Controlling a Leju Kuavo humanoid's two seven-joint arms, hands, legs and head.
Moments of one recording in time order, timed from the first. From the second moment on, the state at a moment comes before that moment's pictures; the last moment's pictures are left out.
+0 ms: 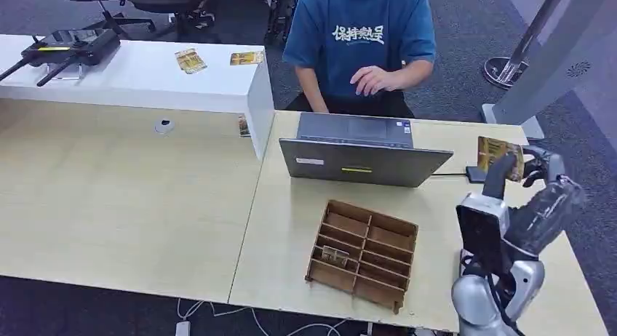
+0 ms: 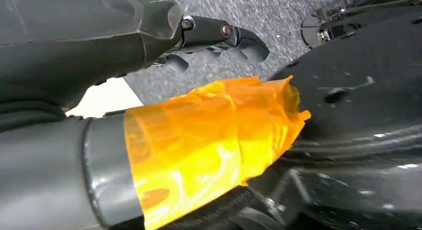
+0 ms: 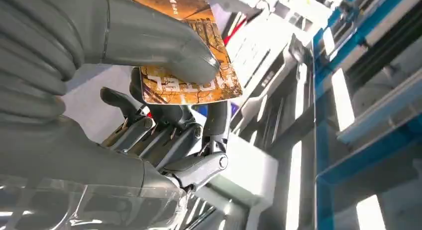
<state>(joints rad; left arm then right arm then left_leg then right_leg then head) 0.14 0.05 -0.31 -0.01 0.21 -0.29 -0.23 -0.30 0.06 0.14 -1.59 0.83 -0.67 -0.10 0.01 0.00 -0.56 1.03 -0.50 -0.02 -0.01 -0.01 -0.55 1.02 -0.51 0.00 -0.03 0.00</state>
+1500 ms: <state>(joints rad) 0.12 0.10 -0.31 -0.01 0.07 -0.30 -0.22 -0.70 -0.03 0.28 -1.22 1.06 -0.60 0.11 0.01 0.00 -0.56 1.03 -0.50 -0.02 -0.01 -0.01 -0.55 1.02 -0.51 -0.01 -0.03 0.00</state>
